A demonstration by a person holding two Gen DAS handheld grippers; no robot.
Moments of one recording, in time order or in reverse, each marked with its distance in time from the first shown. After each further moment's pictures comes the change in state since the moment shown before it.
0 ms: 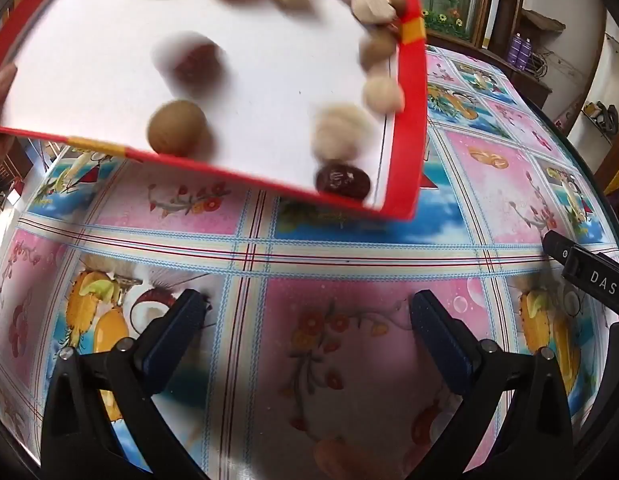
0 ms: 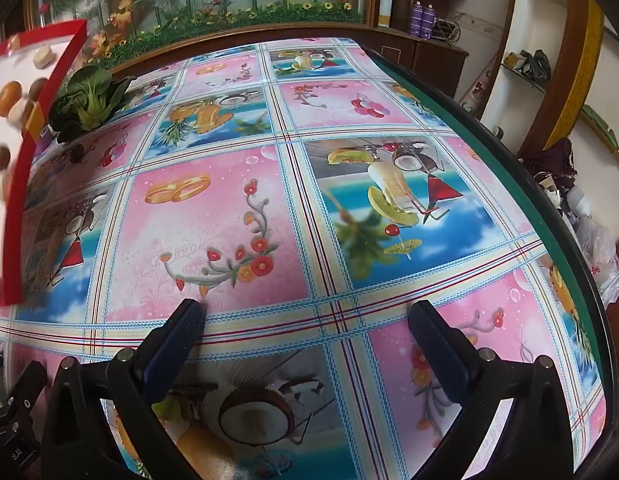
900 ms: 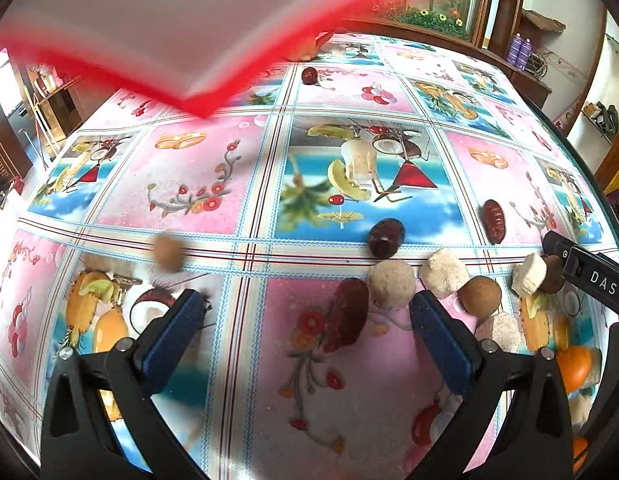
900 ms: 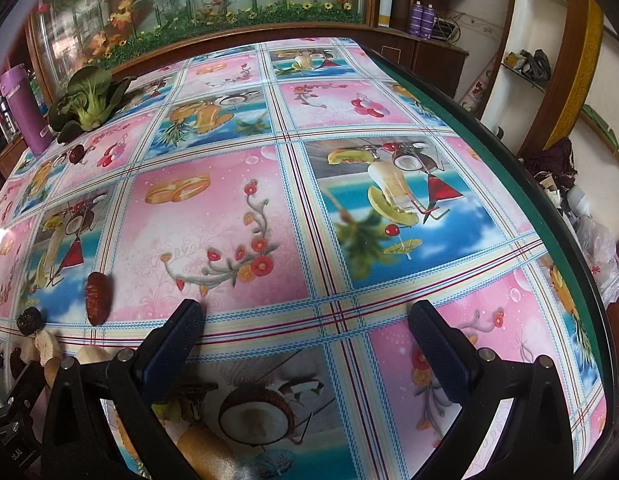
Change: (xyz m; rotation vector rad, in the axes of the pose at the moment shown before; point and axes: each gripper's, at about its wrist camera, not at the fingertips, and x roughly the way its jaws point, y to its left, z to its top) left arm -0.016 0.002 -0.010 -0.014 -0.003 0.010; right arm 0.000 0.000 0.000 -0.001 0.000 0.000
